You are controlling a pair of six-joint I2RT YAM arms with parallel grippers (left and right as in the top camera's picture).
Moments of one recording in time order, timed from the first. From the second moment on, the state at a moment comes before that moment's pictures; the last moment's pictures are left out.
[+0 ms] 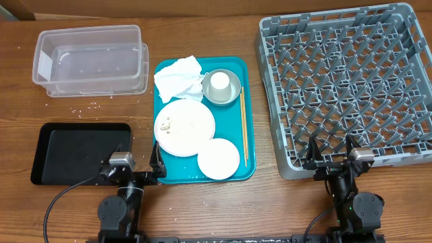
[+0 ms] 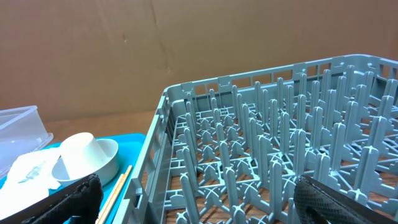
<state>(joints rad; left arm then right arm) -0.03 0.02 0.01 -0.08 0.01 -0.20 0.07 0.01 0.02 -0.04 -0.03 0.17</state>
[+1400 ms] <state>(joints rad) -0.03 0.01 0.01 0.33 0.16 -0.51 0.07 0.01 0.02 -0.04 -0.03 0.17</state>
